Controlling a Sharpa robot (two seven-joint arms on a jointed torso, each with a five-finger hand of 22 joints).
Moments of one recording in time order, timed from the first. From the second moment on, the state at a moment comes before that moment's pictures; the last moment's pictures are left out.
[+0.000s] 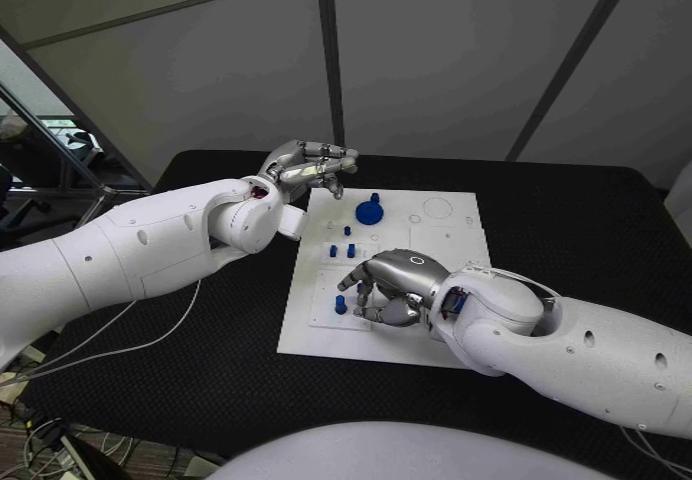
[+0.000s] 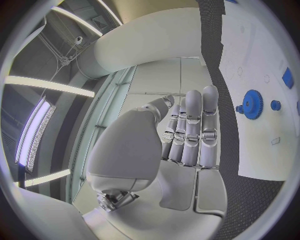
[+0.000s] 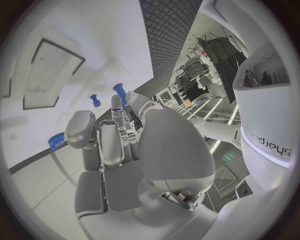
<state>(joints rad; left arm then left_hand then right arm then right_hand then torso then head) 1.10 -0.77 0.12 1.34 -0.14 -0.17 0.28 1.42 -0.13 0.43 0.04 0.15 0.97 0.19 0.16 0.07 1.01 0.11 0.37 0.12 1.19 0.03 0.97 0.42 0.19 1.15 0.12 0.62 0.93 1.00 -0.66 0.00 1.72 -1.65 -0.22 -0.13 1.39 -0.14 0.37 0.08 0.18 0.85 0.14 0.06 0.07 1.25 0.06 0.12 0.11 1.47 -0.01 1.34 1.09 0.11 1.30 0.09 1.27 1.14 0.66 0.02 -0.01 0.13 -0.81</state>
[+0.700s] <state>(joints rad) 1.09 -0.79 0.12 1.33 -0.14 -0.18 0.28 1.42 -0.13 0.43 0.04 0.15 0.97 0.19 0.16 0.07 1.01 0.12 0.38 0.12 1.19 0.03 0.97 0.42 0.19 1.15 0.12 0.62 0.93 1.05 -1.07 0.07 1.88 -1.35 -0.35 -0.27 1.29 -0.12 0.05 0.24 0.34 1.00 0.11 0.24 0.14 1.39 0.03 1.13 1.14 1.47 -0.03 1.49 1.31 0.08 1.39 0.07 1.36 1.27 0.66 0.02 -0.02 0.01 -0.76</state>
